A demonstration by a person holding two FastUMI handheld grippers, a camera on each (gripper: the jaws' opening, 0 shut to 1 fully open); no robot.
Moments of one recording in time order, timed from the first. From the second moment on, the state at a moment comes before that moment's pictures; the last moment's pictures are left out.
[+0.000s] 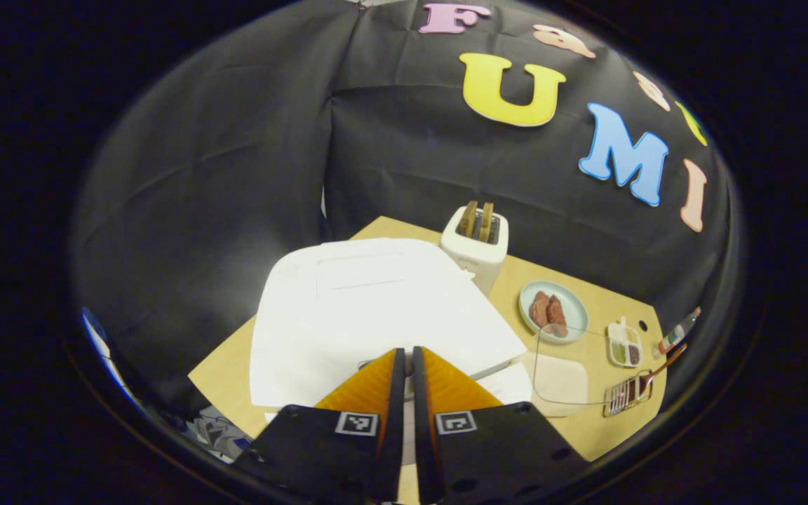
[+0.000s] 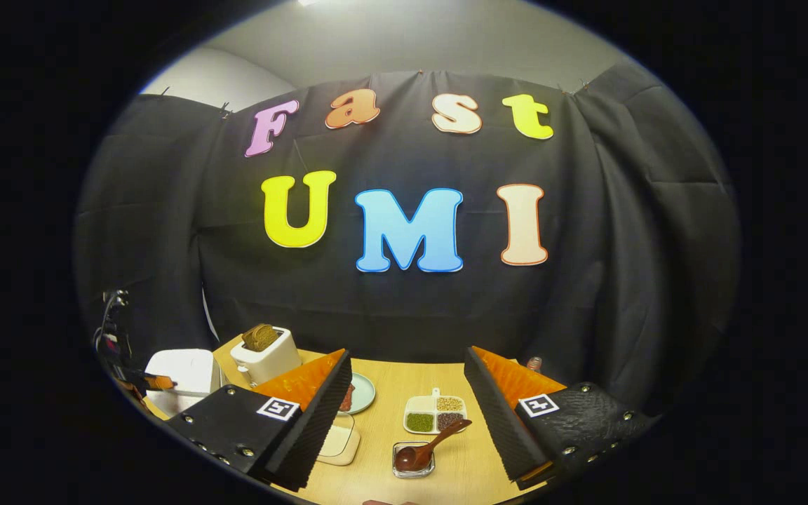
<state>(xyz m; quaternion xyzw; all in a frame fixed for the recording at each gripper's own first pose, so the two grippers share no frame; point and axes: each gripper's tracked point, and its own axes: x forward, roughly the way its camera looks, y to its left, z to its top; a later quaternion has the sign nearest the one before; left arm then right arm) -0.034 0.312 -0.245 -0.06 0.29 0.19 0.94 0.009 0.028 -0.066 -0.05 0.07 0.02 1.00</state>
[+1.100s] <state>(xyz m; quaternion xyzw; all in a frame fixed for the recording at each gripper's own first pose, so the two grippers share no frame) -0.016 0.189 -0.037 0.04 0.00 0.09 1.00 0.016 -0.019 -0.100 -0.03 0.08 -0.01 1.00</state>
